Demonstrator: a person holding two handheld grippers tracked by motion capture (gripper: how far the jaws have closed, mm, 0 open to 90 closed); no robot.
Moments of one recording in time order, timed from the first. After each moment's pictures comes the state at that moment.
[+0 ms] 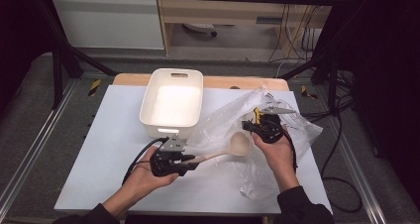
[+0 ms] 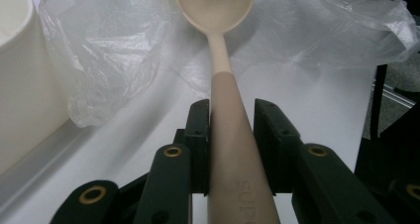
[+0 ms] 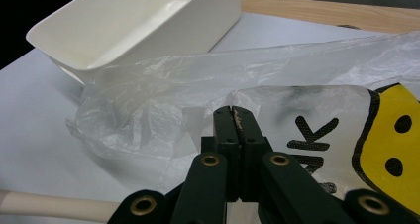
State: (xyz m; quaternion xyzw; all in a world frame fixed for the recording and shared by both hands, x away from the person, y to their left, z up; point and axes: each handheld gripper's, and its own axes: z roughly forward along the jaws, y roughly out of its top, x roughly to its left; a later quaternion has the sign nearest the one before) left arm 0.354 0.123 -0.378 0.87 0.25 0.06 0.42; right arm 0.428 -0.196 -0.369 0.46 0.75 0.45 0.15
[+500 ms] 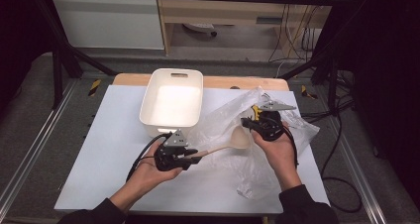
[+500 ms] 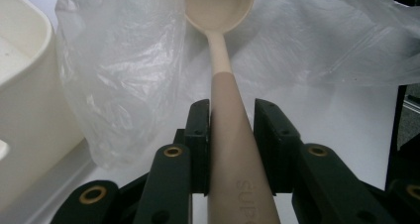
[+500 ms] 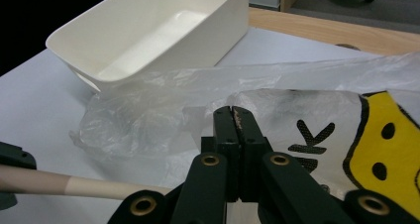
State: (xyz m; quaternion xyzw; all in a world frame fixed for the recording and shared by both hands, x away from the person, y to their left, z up) left arm 0.369 0.117 -0.381 0.87 0.24 0.08 0.43; right arm 0.421 -0.189 -0.345 0.44 0.76 0.45 0.16
